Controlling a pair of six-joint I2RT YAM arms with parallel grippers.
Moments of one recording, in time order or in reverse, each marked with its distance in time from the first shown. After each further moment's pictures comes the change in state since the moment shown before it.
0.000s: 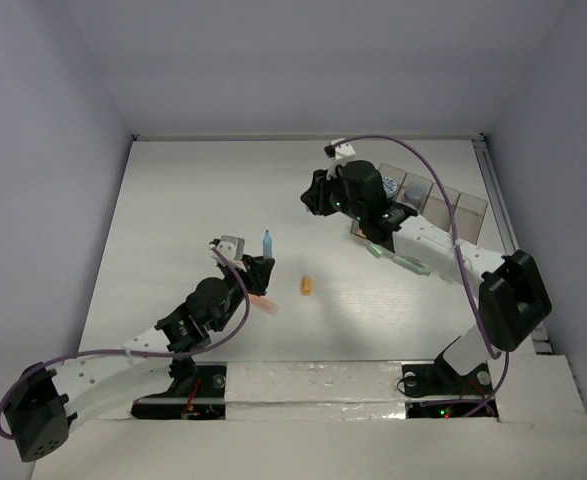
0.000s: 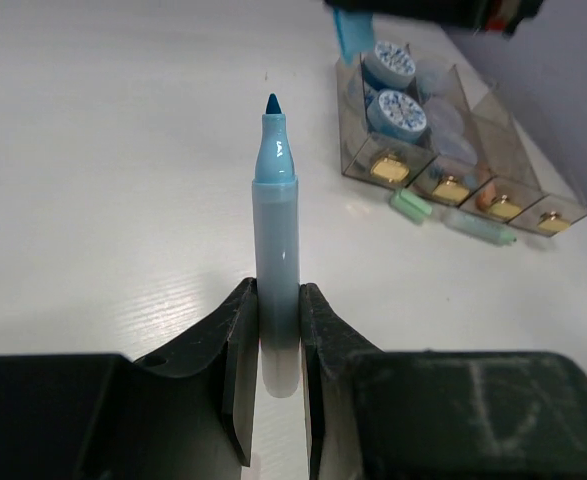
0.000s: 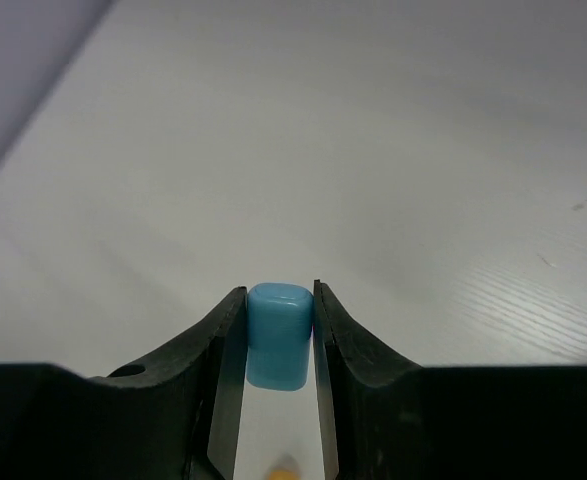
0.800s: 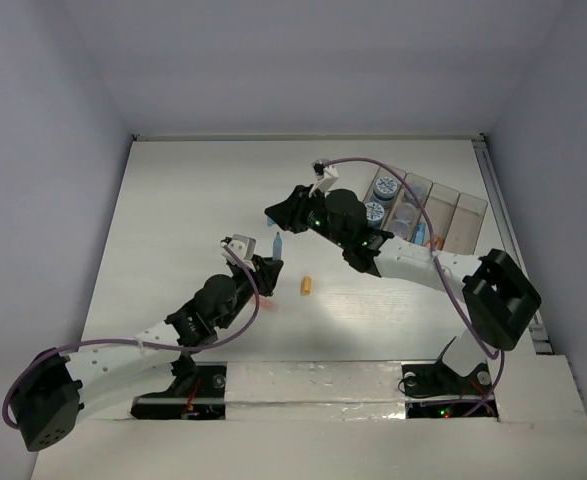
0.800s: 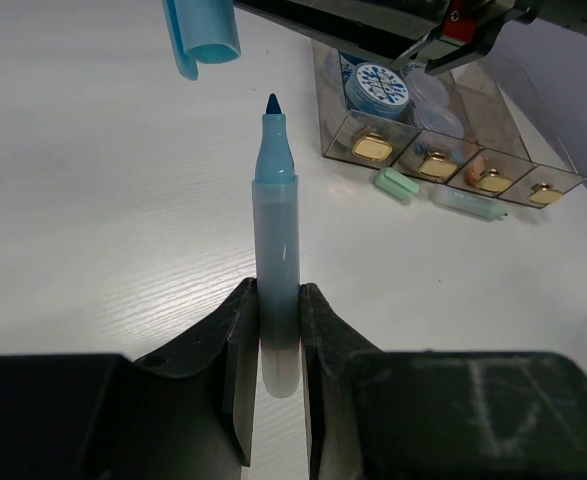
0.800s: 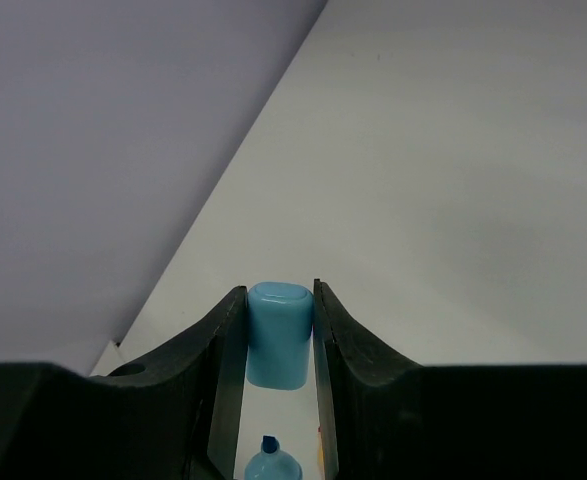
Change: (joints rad) left arm 0.000 0.142 0.000 0.107 0.076 0.015; right arm 0.164 0.008 -0.161 0.449 0.001 0.398
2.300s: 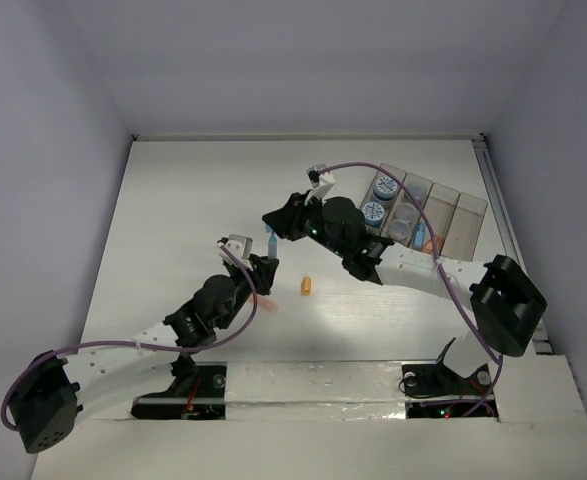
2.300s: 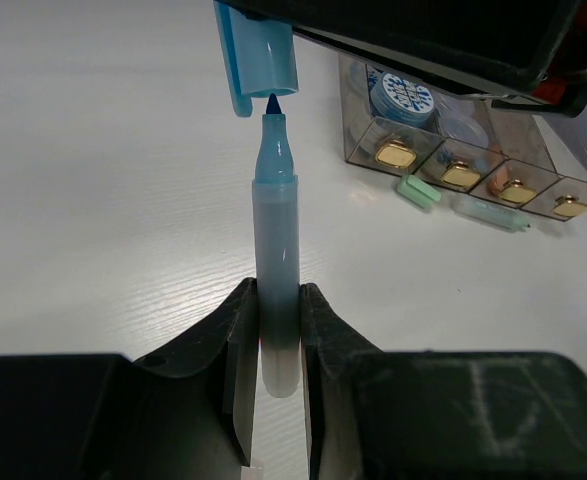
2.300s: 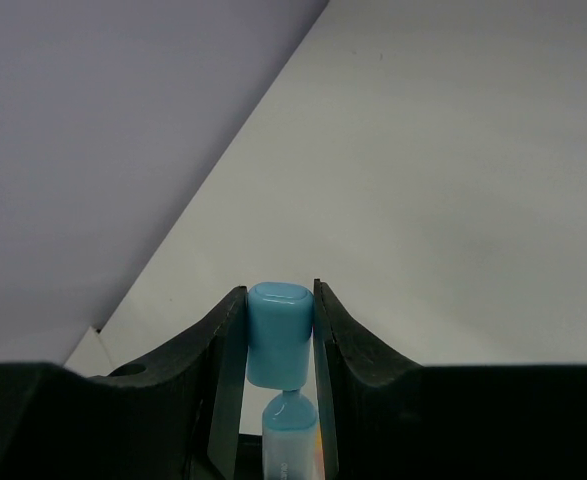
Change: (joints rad) left arm 0.001 -0.020 0.001 -0.031 -0.052 0.005; right arm 0.058 -0.039 -0.020 -0.018 0.061 -0.073
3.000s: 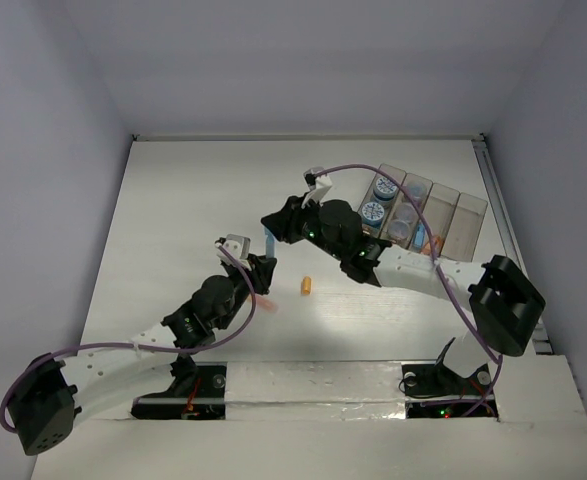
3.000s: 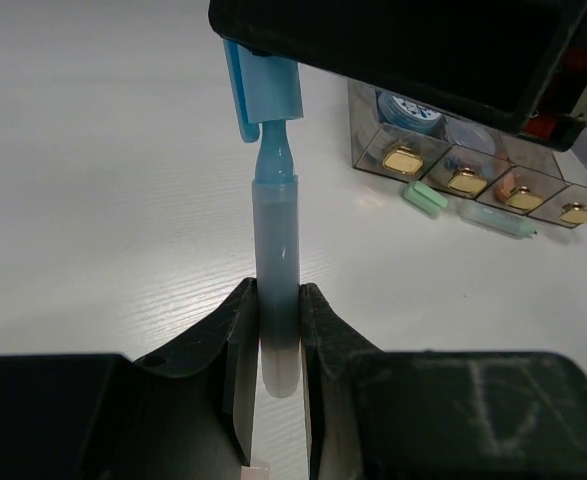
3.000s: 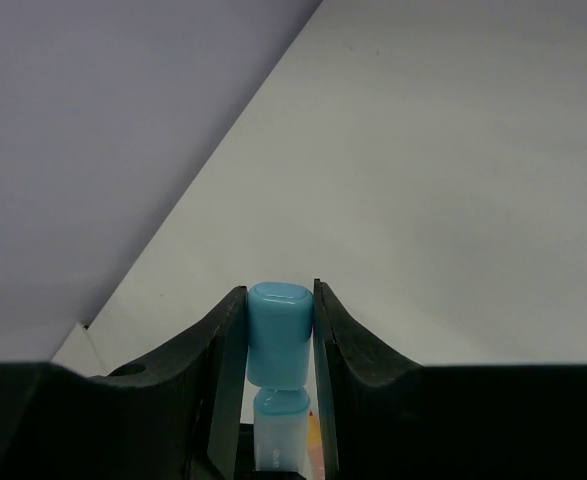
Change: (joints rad) left arm 0.000 -0.020 0.001 -0.013 -0.018 0.007; right arm 0.017 0.005 0.000 -0.005 0.028 -0.027
